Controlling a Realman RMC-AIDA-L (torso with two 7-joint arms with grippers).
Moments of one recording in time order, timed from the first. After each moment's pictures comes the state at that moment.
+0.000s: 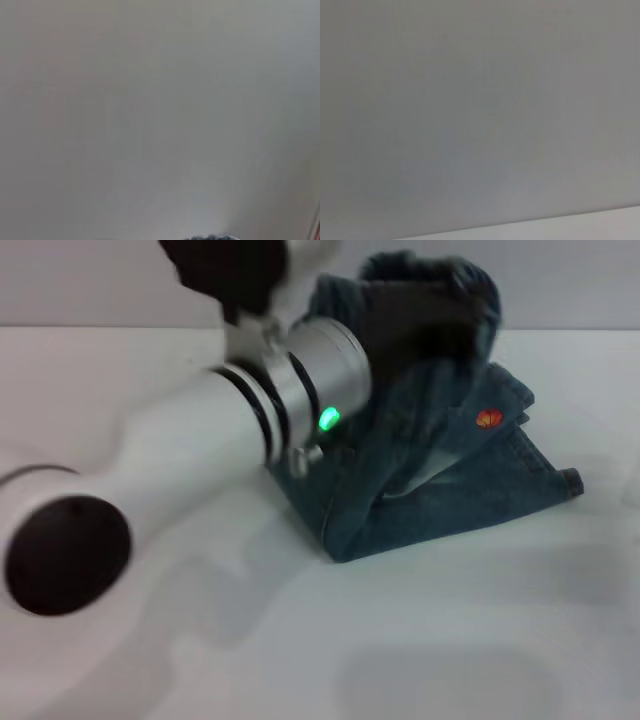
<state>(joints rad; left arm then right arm) -0.40 -2.06 -1.03 -1.45 2.38 -0.15 0.16 -0.02 2.07 1.35 0.93 -2.80 -0.49 0.10</state>
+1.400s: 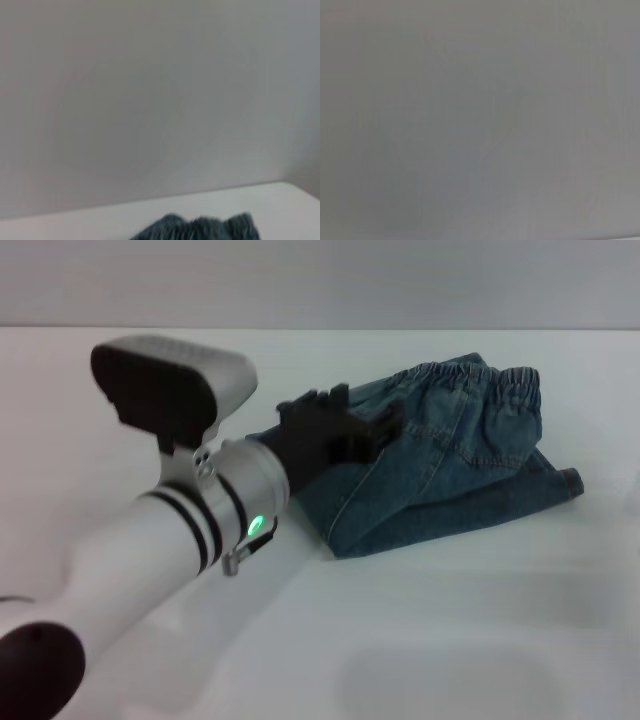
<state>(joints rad) -0.20 -2.05 -0.96 -1.35 2.39 -0.04 0.17 -0.13 2.08 1.33 1.04 -2.87 -0.54 0.10</state>
